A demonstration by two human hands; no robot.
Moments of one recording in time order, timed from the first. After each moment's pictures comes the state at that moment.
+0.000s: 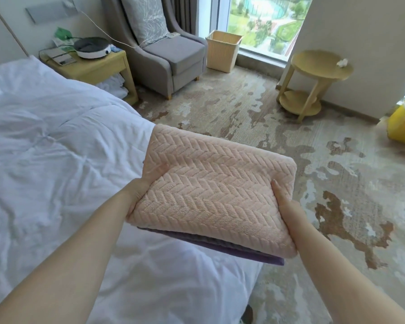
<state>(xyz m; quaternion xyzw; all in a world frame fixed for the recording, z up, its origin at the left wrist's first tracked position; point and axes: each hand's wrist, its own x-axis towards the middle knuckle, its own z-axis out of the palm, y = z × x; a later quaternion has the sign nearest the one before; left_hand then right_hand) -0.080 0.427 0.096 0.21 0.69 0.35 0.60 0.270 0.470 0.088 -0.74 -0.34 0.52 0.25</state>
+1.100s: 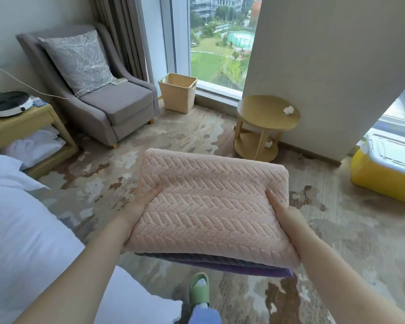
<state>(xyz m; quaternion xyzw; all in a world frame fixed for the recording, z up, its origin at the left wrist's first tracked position) 0.276 0.881 0.148 0.27 0.67 0.48 0.50 0.611 0.933 0.154 -0.73 -0.39 0.50 0.24</state>
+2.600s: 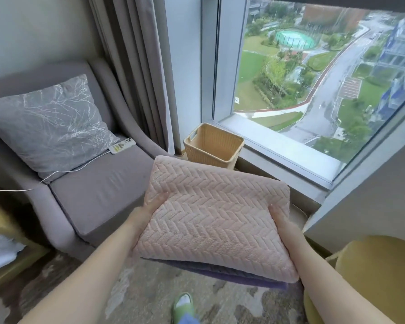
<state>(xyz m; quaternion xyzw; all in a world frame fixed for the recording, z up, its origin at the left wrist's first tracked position) -0.110 1.899 0.126 0.15 0.71 0.46 0.51 0.201 1.994 0.142 -0.66 -0.40 0.60 0.20</state>
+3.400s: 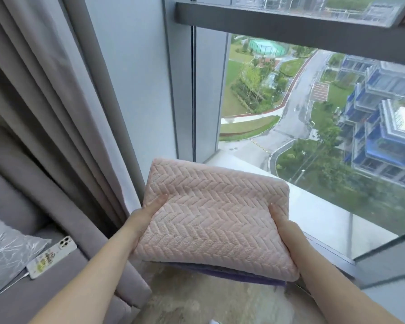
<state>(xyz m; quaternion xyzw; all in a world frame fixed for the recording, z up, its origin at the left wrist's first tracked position) -0.296 2.478 0.129 0.18 0.68 0.43 0.57 0.022 2.556 0.171 -0.68 -0.50 0.48 0.25</state>
